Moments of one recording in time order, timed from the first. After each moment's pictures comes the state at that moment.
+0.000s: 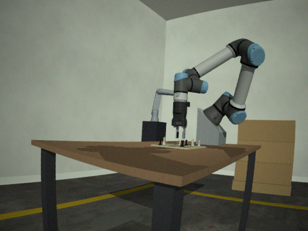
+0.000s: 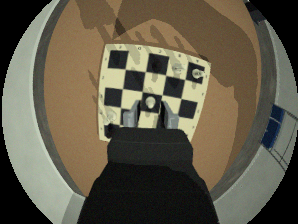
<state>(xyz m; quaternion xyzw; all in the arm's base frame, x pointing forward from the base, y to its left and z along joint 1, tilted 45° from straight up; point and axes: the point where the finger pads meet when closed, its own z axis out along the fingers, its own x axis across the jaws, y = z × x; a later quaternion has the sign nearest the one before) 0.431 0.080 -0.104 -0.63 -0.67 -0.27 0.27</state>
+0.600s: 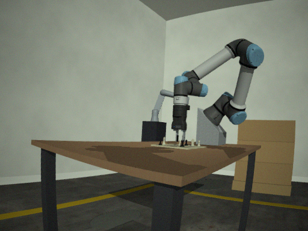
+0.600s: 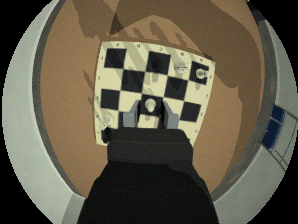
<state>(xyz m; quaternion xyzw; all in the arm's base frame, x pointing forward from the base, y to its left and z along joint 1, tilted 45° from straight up) 0.431 0.093 -0.117 -0.63 -0.68 -0.27 0.27</state>
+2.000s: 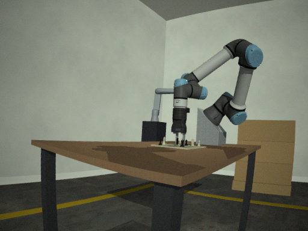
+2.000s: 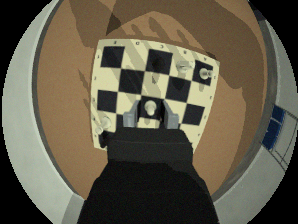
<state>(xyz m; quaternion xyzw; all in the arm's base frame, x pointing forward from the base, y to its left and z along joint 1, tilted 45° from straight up) 0.431 0.103 -0.128 -0.63 -0.67 -0.27 0.27</state>
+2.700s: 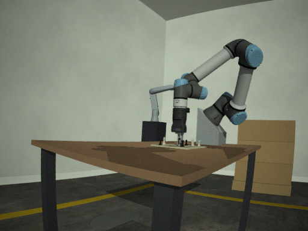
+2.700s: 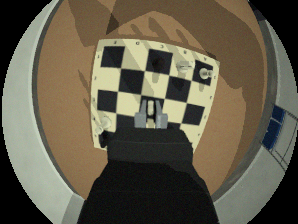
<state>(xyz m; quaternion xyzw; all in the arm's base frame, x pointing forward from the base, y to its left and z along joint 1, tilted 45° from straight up) 0.431 0.103 -0.128 -0.63 -0.68 -0.27 0.27</state>
